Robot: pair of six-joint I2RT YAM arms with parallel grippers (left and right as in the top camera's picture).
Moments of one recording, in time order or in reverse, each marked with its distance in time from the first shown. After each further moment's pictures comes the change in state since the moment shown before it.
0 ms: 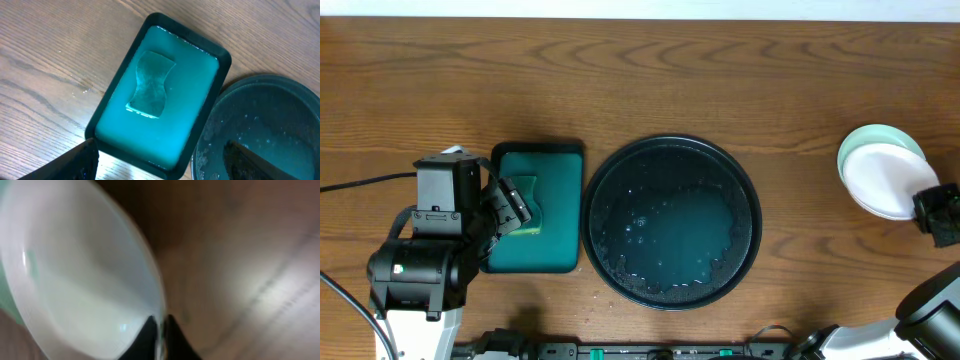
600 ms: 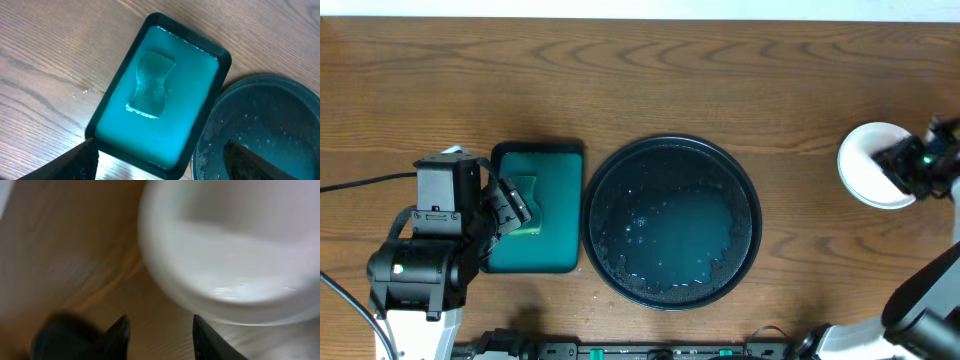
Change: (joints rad) left arm 0.000 0.000 0.000 0.000 0.000 0.000; right arm 0.227 -0.058 0.091 -0.023 -0.288 -0.332
